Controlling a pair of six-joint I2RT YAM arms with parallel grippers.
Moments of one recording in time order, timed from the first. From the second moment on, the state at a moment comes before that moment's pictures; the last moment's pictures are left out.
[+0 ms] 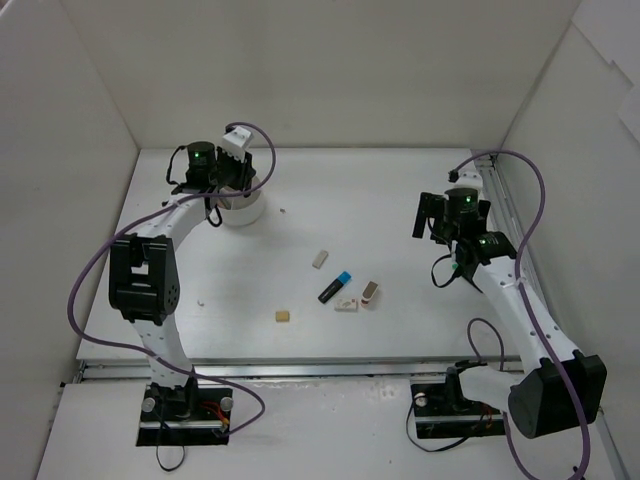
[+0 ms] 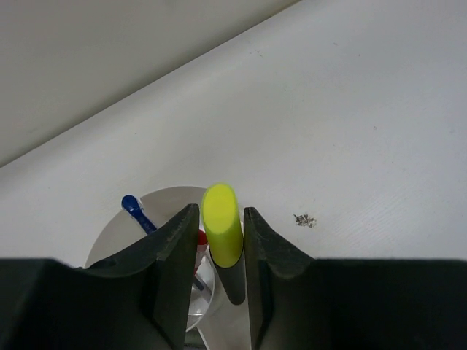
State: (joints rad) left arm -0.11 1.89 1.45 0.08 0.43 0.23; right arm 0.20 1.17 1.00 -0.47 0.28 0.23
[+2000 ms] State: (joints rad) left arm -0.12 0.93 0.68 0.24 0.42 0.04; right arm -0.20 1.88 1.21 -0.81 0.05 0.05
